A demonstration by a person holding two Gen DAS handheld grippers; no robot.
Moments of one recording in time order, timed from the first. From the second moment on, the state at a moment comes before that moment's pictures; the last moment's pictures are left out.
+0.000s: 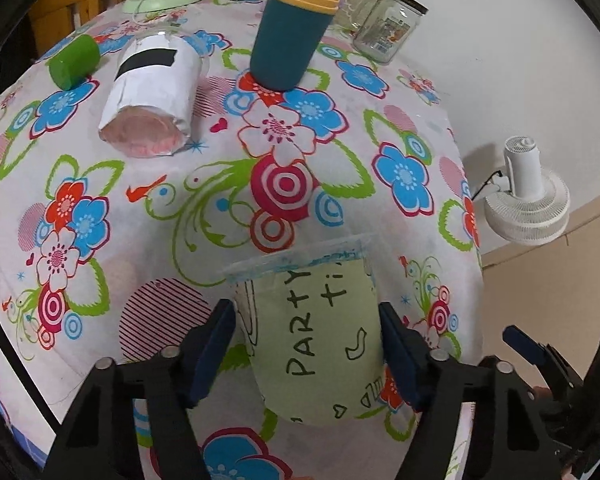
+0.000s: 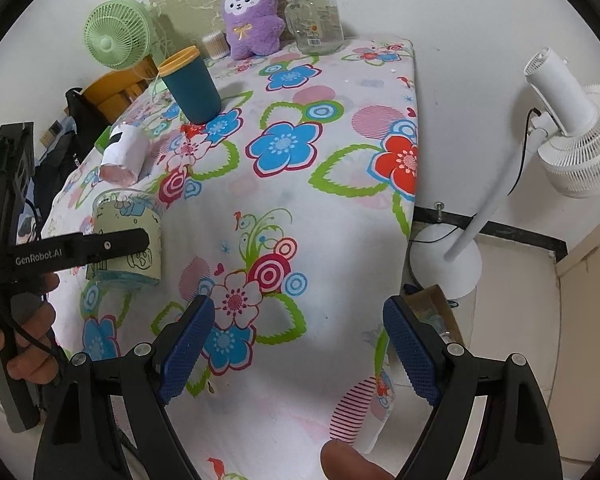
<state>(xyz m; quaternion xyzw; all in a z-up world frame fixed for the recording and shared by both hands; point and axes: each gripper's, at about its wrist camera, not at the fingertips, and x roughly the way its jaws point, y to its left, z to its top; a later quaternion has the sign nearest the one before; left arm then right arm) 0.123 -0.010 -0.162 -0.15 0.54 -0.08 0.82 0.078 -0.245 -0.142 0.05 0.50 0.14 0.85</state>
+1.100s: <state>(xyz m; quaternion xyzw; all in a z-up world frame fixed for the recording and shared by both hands) 0.123 0.003 -0.135 0.11 0.62 -0.17 0.76 0.082 -0.233 -0.149 0.07 0.49 0.16 0.85</state>
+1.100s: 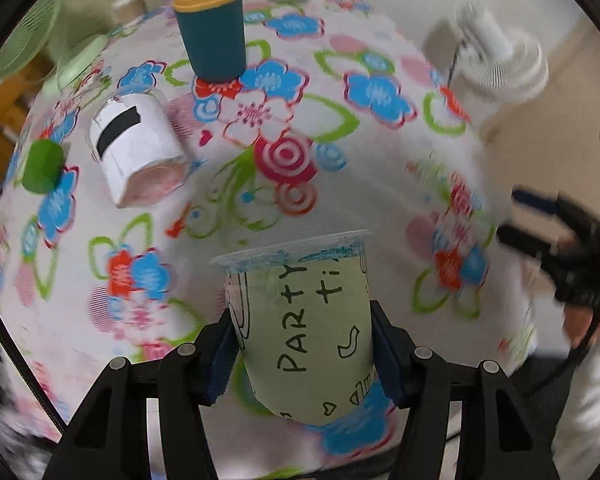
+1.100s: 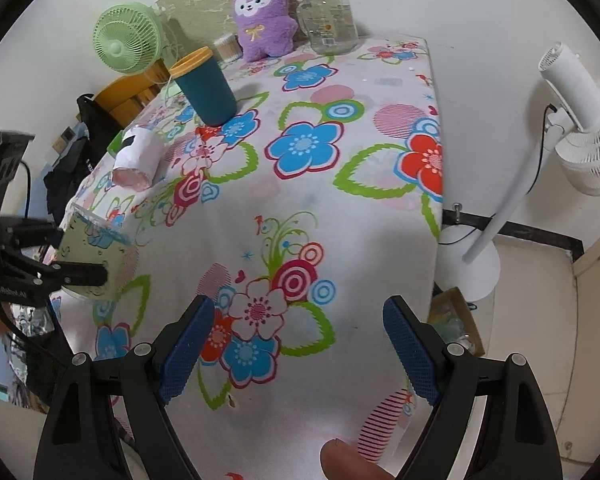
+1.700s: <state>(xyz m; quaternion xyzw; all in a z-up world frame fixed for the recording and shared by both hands) 0.133 0.009 -0.161 0.39 0.77 -0.16 0.48 0.070 -0.200 -0.160 0.04 0.48 0.20 0.85</state>
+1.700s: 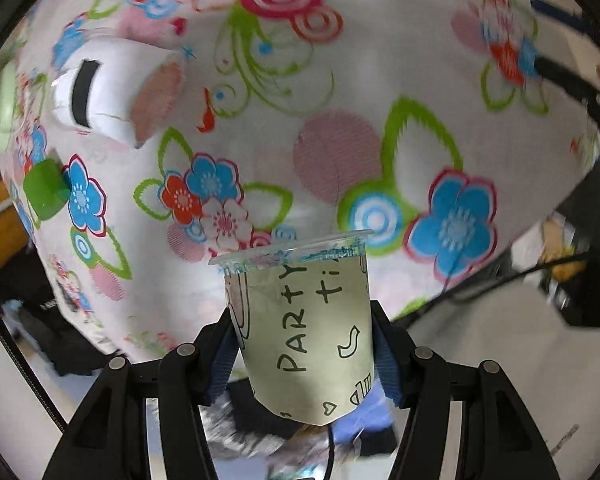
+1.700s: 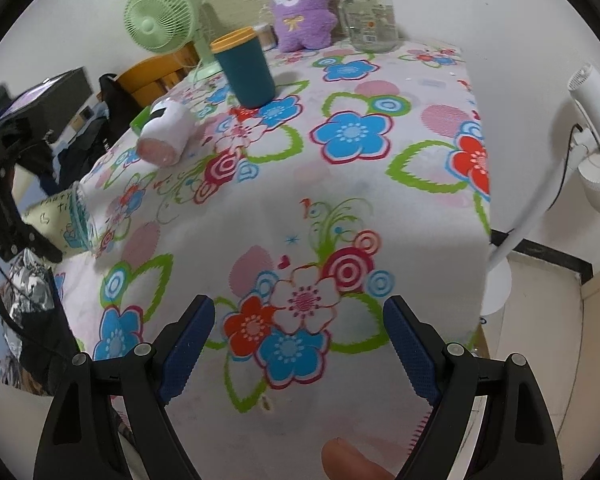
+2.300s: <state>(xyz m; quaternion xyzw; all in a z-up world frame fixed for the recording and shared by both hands) 0.135 -0.015 -0.206 0.49 0.78 -0.16 0.35 0.032 -0.145 -0.149 0.02 0.38 0.31 0.87</state>
